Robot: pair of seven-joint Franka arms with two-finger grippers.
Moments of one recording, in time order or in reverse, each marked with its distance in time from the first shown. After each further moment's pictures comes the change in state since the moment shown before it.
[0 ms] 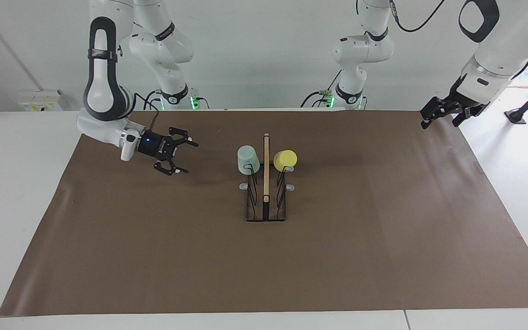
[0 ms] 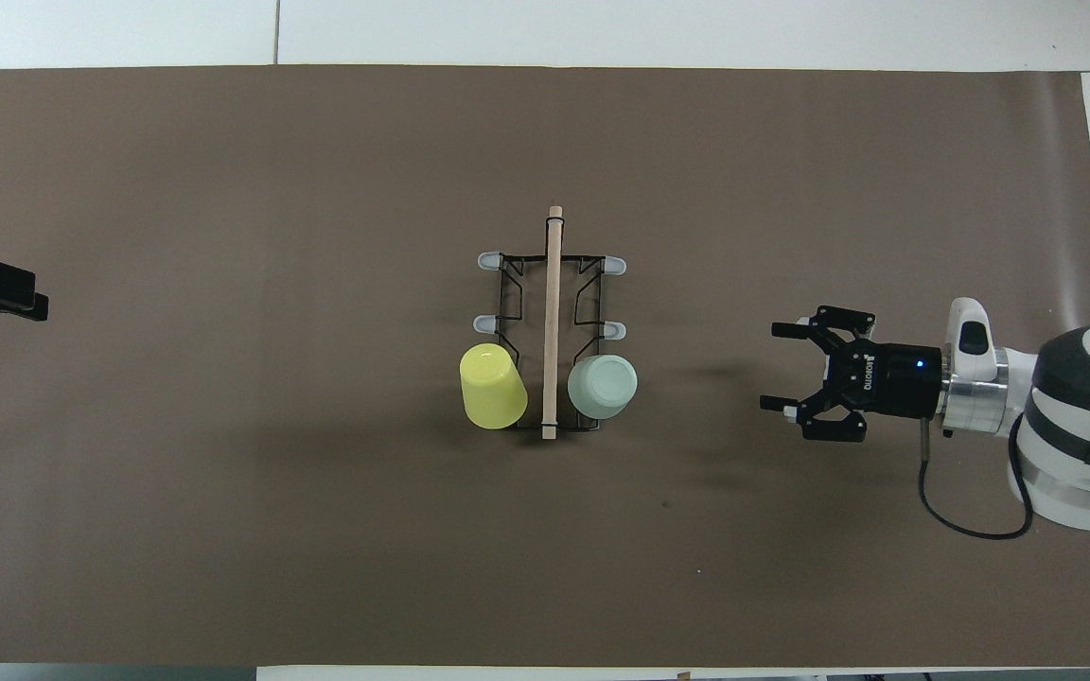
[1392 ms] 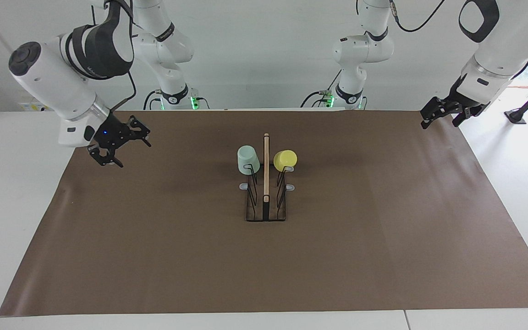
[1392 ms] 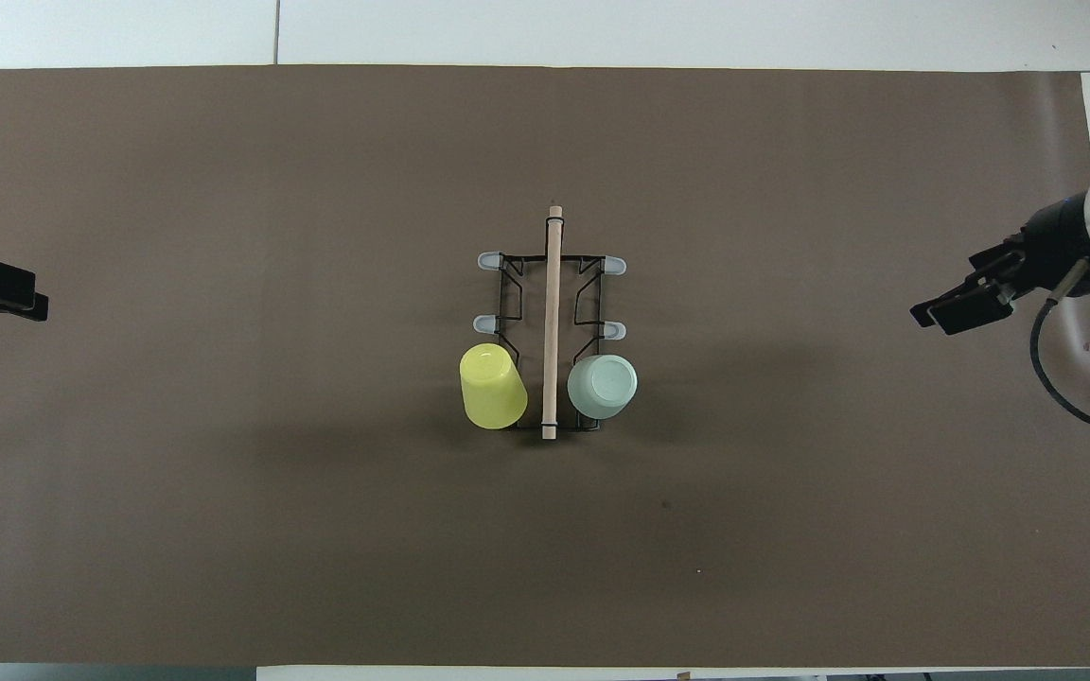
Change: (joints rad) left arm 0.000 0.000 0.000 0.000 0.000 0.000 0.000; right arm 0.077 0.046 0.013 0.661 -1.123 -0.211 1.302
